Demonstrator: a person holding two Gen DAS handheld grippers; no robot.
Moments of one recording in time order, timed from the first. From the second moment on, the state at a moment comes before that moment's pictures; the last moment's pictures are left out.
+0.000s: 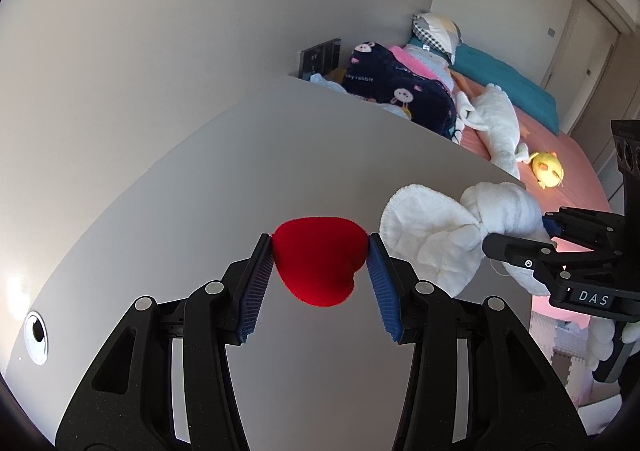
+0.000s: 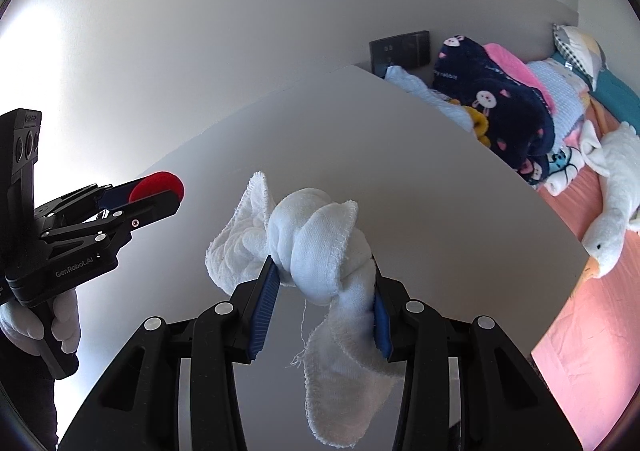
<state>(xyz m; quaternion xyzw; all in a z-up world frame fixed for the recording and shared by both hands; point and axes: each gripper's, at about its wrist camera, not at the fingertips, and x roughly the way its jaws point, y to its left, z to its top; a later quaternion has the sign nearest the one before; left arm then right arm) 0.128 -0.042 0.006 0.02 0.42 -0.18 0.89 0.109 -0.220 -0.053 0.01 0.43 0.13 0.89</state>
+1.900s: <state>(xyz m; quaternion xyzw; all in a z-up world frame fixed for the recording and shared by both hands) 0.012 -0.219 0.021 0.15 0.39 -0.40 0.82 -0.102 -0.377 -0.036 0.14 0.37 -0.08 0.92</state>
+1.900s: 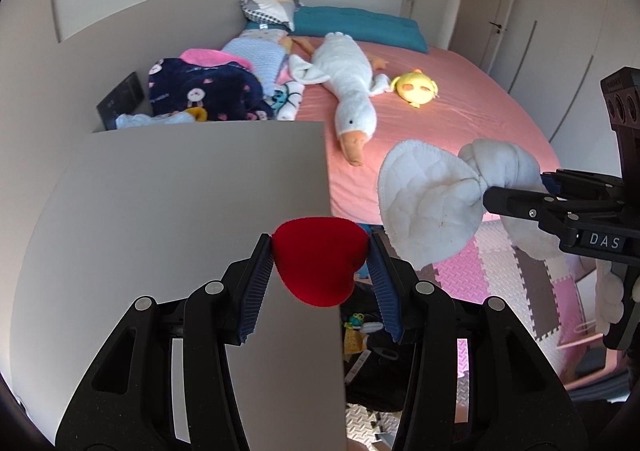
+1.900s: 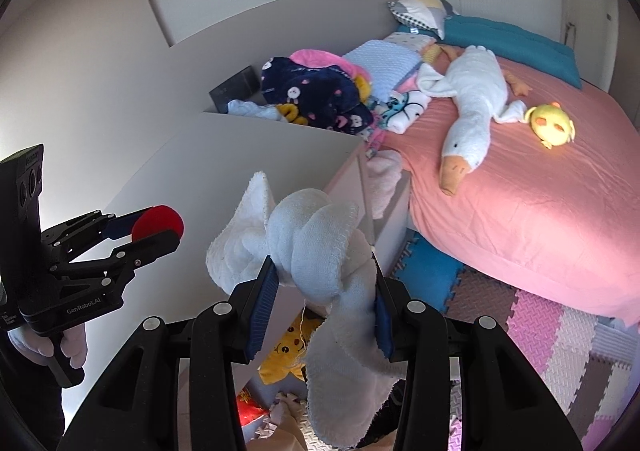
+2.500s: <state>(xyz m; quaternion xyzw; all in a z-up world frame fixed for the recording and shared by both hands) -0.042 -0.241 0.005 0.19 0.39 -0.49 0.76 -0.164 -0.399 -0.046 0.18 0.36 -0.14 0.90</state>
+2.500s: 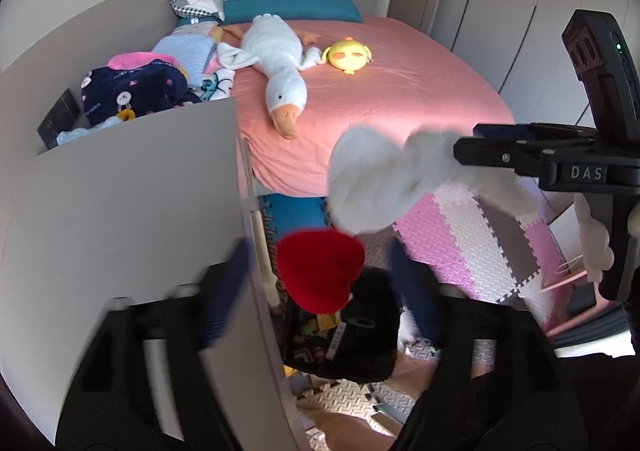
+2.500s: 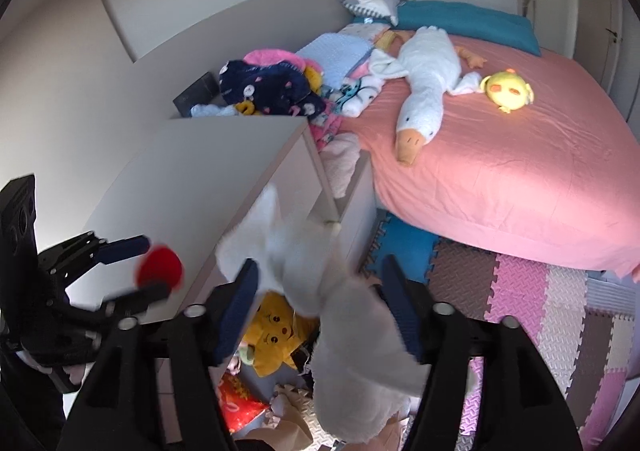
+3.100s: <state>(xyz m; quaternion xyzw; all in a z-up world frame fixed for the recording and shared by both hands) -0.047 -0.239 0.013 0.20 0.37 -0.47 0.78 -0.171 -0.406 -0.041 0.17 0.34 -0.17 0.91</state>
